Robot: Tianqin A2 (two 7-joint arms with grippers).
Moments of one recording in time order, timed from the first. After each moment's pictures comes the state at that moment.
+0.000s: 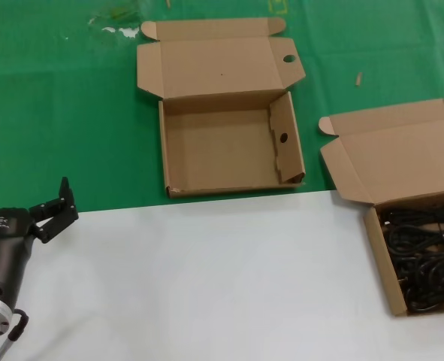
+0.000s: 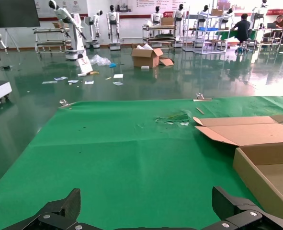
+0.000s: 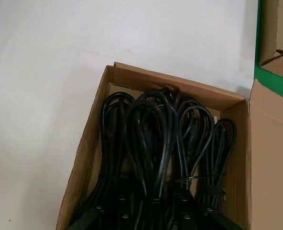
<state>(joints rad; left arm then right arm) 0.00 -0.30 1.60 -1.60 -1.80 0.00 0.00 0.48 1.10 -1.86 1.15 1.56 -1.12 -0.69</state>
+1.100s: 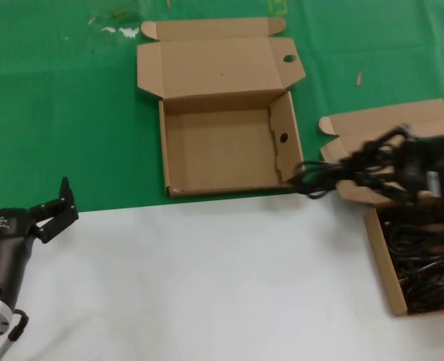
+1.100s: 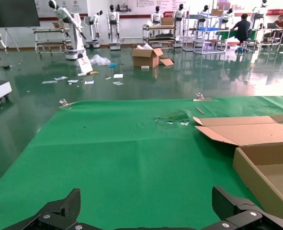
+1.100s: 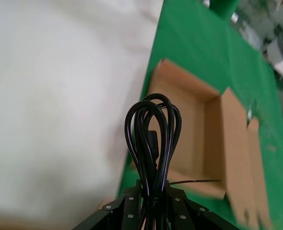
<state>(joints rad) 0.00 -0.30 1.60 -1.60 -1.80 0.00 0.00 0.72 0.86 -1.92 1.23 1.57 -1.10 -0.61</state>
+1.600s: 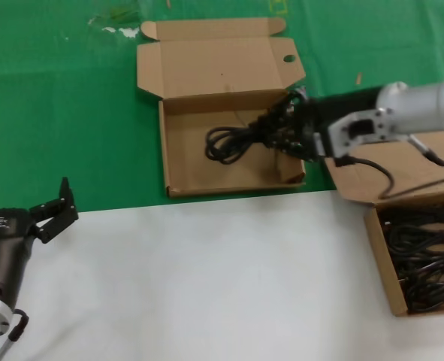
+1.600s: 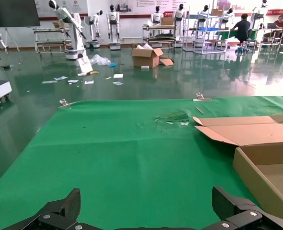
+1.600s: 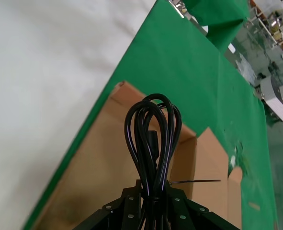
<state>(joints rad) 0.00 -0.30 1.60 -1.60 -1.80 0.00 0.00 1.04 0.47 -2.09 0.87 1.44 -1.03 -0.76</state>
